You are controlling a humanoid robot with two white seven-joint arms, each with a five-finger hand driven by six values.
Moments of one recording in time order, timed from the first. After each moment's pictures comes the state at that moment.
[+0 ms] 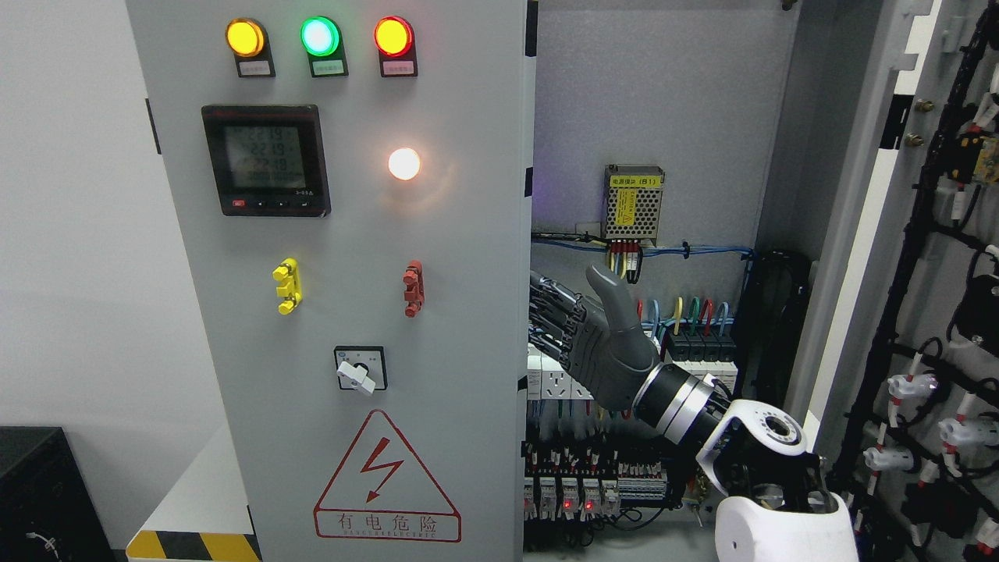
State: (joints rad) left arm 0.04 -0.10 0.08 0.04 0.00 -0.05 -0.19; right arm -0.82 0.15 -0.11 -1.42 -0.16 0.49 0.84
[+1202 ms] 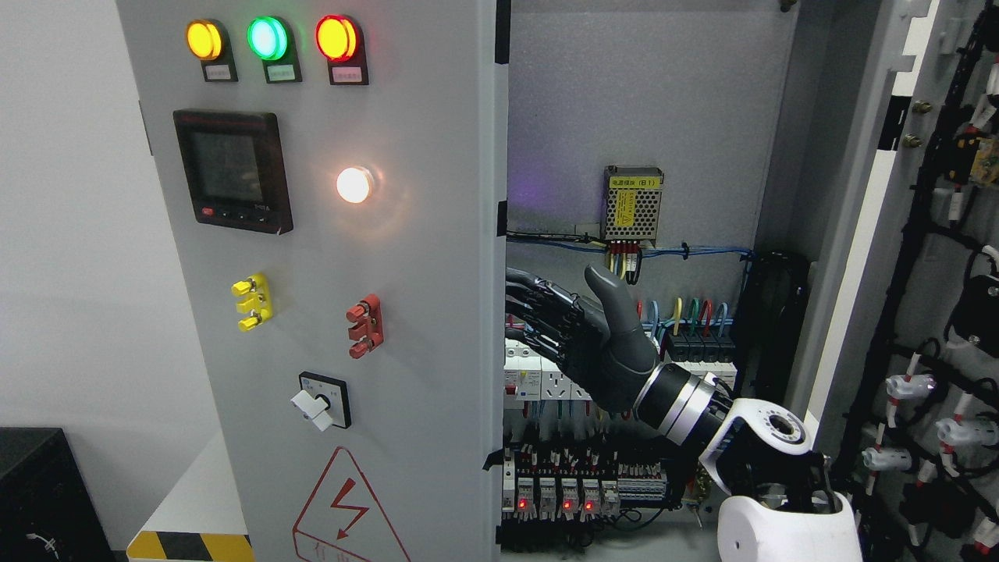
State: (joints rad) left arm 0.04 -0.10 0.08 0.04 0.00 -0.05 -0.19; right arm -0.81 0.15 -0.10 -1.45 -0.15 0.50 0.88
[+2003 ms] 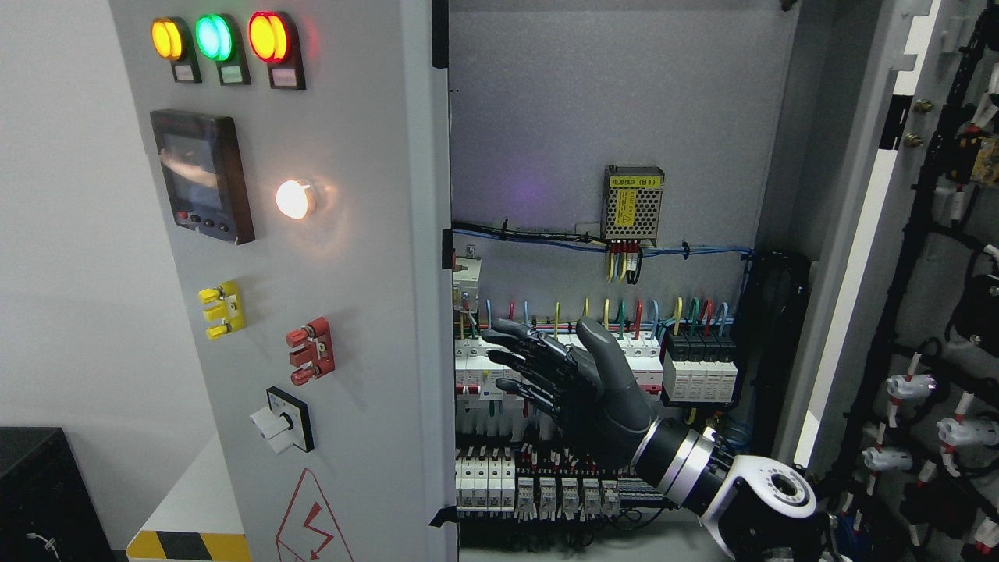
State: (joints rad) left arm 0.04 -0.10 0.08 0.04 0.00 -0.05 -0.19; right arm -0.62 0.15 -0.03 -1.65 -0.20 0.57 0.85
